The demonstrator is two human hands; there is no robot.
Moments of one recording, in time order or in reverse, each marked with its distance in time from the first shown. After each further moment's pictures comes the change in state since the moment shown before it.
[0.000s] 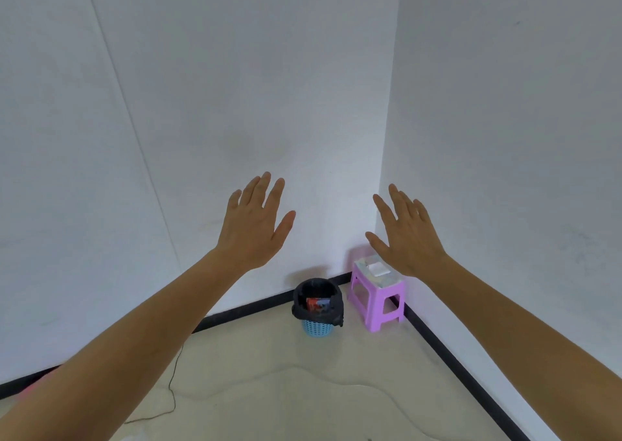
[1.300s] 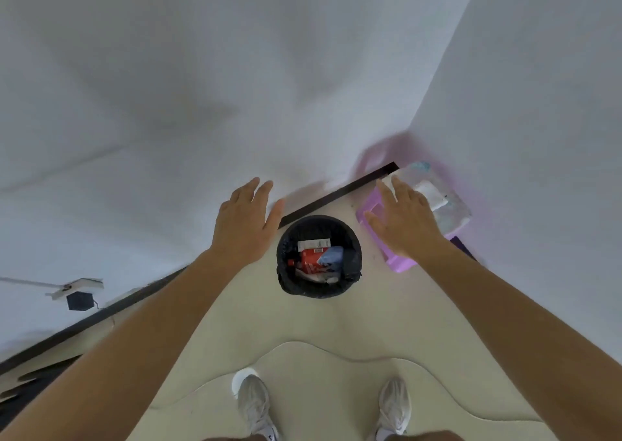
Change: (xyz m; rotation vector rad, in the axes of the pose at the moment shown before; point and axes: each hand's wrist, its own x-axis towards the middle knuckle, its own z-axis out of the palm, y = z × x) left_hand 0.341 -0.158 0.762 -0.384 -0.637 -0.157; right_hand 0.345 0.065 0.724 0.167 -0.765 0.292
